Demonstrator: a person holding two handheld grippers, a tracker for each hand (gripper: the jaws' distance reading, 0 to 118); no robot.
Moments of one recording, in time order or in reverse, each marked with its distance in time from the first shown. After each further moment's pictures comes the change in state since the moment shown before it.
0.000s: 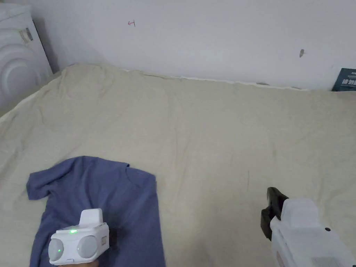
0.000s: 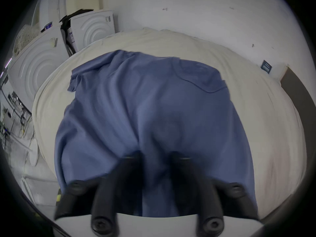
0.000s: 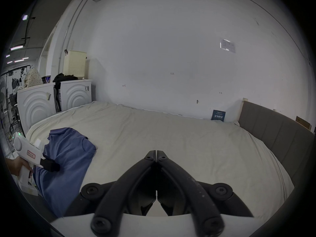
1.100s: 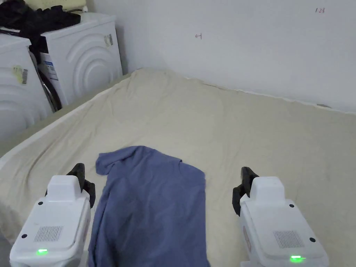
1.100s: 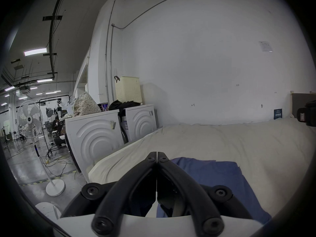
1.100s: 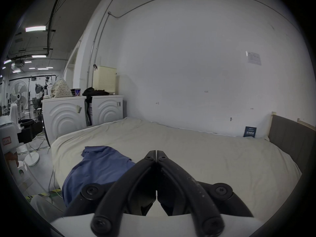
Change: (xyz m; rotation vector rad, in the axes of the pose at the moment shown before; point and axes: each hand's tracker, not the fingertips) left arm -0.096 -0.043 0.206 0.815 0.346 0.008; right arm -0.128 0.047 0.006 0.150 0.271 0.019
